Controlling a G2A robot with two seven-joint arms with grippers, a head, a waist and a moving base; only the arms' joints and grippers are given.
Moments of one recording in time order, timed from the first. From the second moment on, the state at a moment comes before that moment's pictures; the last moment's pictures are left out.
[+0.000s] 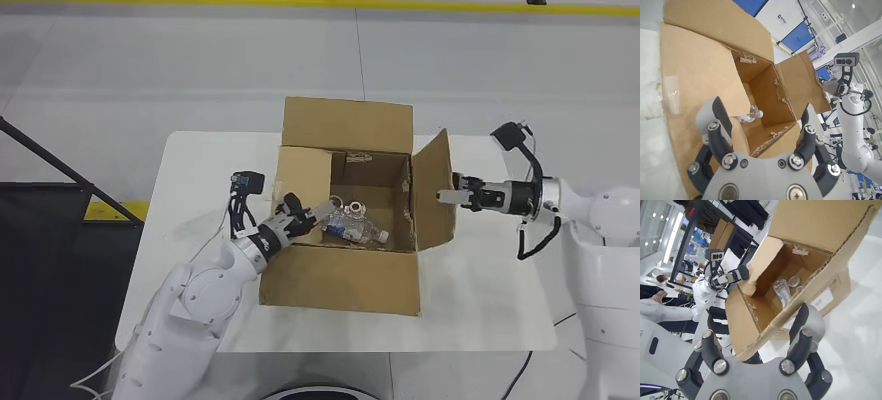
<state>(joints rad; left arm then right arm) 1.29 -1.26 -1.26 -1.95 0.50 0.06 -0.50 -0.78 -1.03 1.45 -1.43 0.13 -0.37 1.40</state>
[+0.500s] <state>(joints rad) 1.41 -1.25 -1.54 -2.07 0.17 0.01 -0.49 -0.70 -1.07 1.15 -1.53 -0.13 -0.25 1.19</state>
